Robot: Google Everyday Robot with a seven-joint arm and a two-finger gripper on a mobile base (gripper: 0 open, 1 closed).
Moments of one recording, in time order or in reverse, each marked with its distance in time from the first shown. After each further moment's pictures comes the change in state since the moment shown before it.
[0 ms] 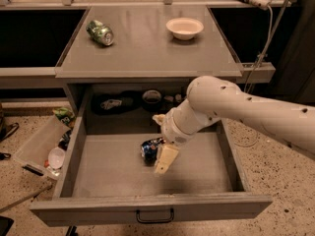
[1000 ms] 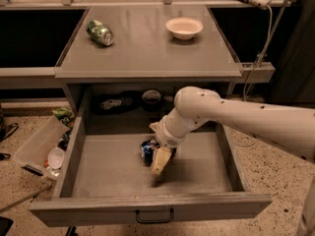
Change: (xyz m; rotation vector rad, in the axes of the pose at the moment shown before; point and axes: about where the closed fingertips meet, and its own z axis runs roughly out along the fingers) arm 0.031 -0.022 0.071 -0.069 0.033 0.027
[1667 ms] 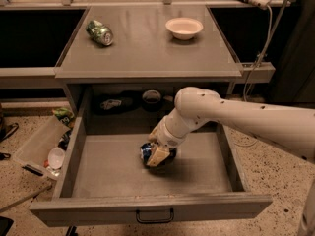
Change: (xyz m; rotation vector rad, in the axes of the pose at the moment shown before) arm 0.001 0.000 0.002 -0.003 0.001 0.001
